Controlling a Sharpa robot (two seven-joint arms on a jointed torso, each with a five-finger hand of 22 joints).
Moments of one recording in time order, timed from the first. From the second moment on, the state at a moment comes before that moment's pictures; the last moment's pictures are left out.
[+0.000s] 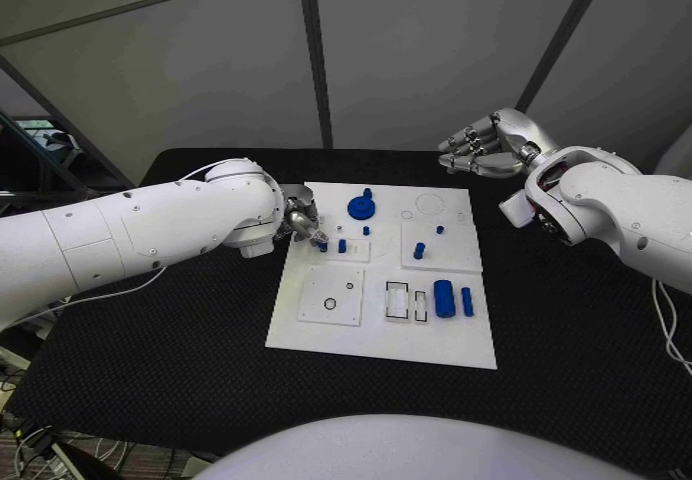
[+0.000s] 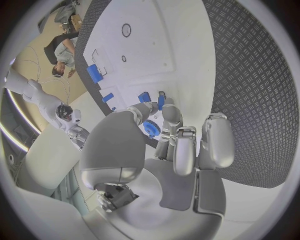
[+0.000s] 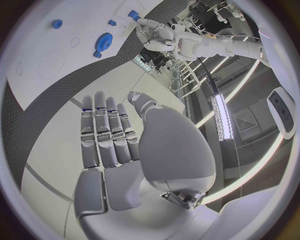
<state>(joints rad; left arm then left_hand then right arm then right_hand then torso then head) 1.28 -0.70 -0.09 1.36 -1.07 0.10 -0.51 1.18 -0.18 0.59 0.13 0.42 0.99 0.05 0.54 0.54 1.28 -0.01 0.97 0.76 1.46 -0.07 1.54 1.31 0.07 1.43 0.03 1.32 1.31 1.22 -0.77 0.07 1.32 -0.85 -0.30 0.17 1.39 -0.14 0.30 0.12 0.37 1.02 0.20 0.07 0.07 1.21 0.13 0.07 0.07 1.25 0.09 0.07 0.27 0.18 0.96 0.20 0.27 0.12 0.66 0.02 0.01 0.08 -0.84</state>
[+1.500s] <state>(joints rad) 1.28 -0.68 -0.09 1.34 -1.09 0.16 -0.52 1.11 -0.17 0.62 0.09 0.42 1.01 0.04 0.55 0.55 1.31 -0.01 1.01 0.81 1.47 -0.08 1.55 1.31 0.07 1.43 0.03 1.33 1.31 1.22 -0.77 0.07 1.32 -0.85 -0.30 0.17 1.39 -0.14 0.30 0.12 0.37 1.02 0.20 0.07 0.07 1.21 0.13 0.07 0.07 1.25 0.09 0.07 0.27 0.18 0.96 0.20 0.27 0.12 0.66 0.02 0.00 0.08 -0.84</state>
